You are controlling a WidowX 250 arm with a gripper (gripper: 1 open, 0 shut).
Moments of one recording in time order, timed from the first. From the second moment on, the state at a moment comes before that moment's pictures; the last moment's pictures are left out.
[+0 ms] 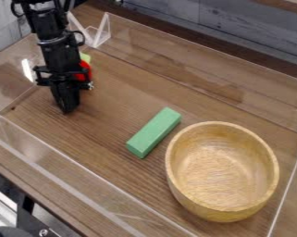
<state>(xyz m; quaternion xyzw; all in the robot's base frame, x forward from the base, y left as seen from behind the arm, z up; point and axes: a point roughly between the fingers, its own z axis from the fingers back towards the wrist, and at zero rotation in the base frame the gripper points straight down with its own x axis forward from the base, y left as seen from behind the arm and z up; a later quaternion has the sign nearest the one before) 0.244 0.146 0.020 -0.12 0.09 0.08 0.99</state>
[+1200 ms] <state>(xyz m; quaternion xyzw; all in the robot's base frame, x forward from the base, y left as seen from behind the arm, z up) 0.246 0.178 0.021 -0.11 0.12 0.09 0.98</state>
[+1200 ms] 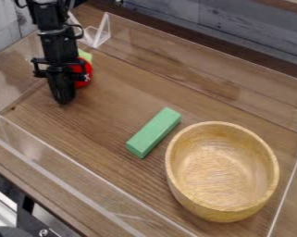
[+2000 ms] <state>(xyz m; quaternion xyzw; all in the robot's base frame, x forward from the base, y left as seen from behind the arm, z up) 0.244 0.163 0.028 -0.13 0.11 0.11 0.98</state>
